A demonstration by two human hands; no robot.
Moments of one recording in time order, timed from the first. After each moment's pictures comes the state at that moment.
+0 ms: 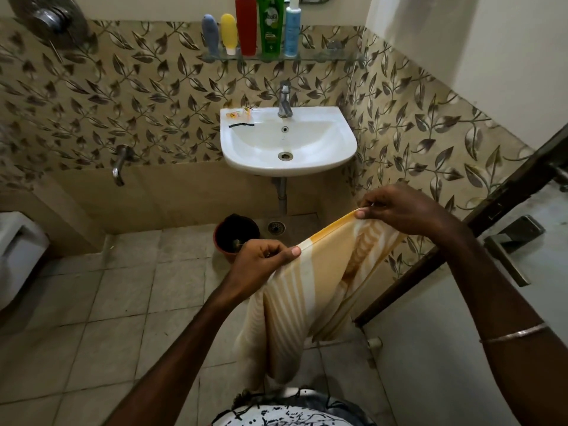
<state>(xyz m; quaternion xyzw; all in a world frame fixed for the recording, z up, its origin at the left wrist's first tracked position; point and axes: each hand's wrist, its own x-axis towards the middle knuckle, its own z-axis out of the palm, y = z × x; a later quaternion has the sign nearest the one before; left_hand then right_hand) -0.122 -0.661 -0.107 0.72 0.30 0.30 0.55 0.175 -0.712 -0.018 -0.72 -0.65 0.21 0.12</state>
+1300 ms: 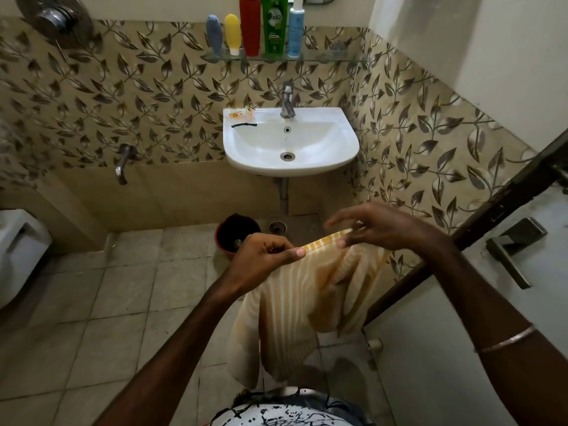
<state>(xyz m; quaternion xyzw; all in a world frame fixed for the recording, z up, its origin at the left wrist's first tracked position) -0.124 -0.655 -0.097 0.75 0.30 0.26 0.53 0.144 -0.711 -0.034 -0.63 -0.69 0.35 0.10</state>
